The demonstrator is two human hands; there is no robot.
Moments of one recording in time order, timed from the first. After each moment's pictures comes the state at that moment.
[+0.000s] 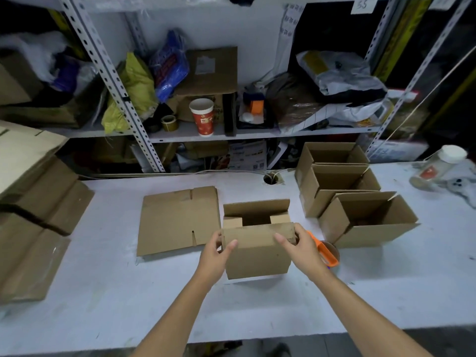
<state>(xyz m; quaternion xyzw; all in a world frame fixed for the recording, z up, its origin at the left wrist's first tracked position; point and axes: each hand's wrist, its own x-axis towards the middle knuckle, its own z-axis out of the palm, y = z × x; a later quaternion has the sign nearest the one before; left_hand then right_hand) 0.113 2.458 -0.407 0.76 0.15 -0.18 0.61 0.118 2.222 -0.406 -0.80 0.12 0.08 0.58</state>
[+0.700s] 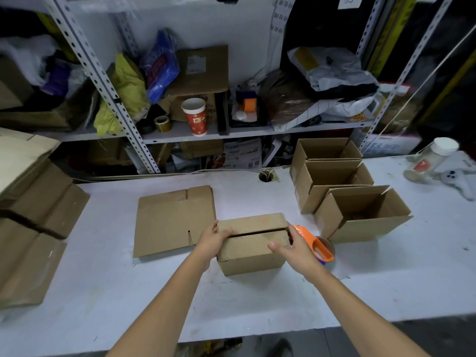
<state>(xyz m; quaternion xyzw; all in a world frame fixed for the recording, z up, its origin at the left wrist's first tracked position) 0.155 2.453 -0.401 0.70 0.23 -0.25 0.63 0.111 2.209 -0.423 -0.78 0.10 0.16 0.59</state>
